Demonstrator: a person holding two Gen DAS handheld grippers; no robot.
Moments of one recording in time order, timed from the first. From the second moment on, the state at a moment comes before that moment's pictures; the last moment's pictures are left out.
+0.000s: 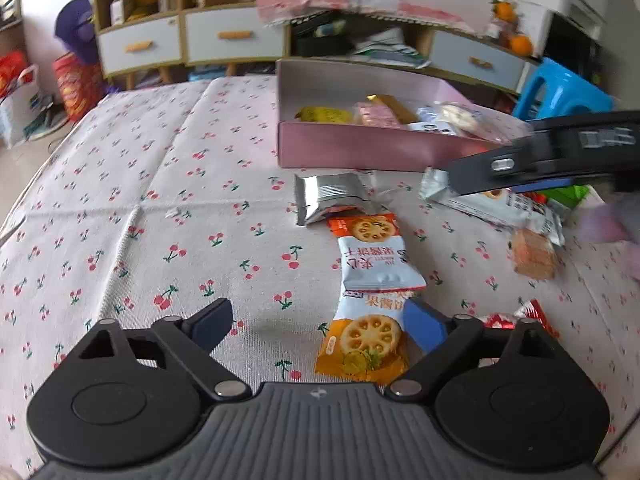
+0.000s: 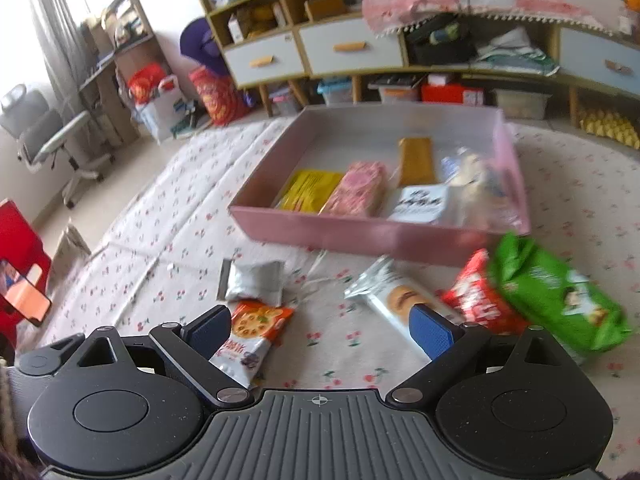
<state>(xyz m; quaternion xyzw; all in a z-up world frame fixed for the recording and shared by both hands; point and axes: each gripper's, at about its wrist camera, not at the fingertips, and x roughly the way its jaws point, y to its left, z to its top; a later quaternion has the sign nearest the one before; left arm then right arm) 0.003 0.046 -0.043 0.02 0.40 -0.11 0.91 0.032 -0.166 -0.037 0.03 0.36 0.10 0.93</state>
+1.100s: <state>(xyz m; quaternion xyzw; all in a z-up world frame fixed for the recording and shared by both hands) -0.001 0.055 -0.048 0.04 0.40 -0.09 0.91 0.052 -0.139 -0.070 -0.05 0.41 0.07 0.91</state>
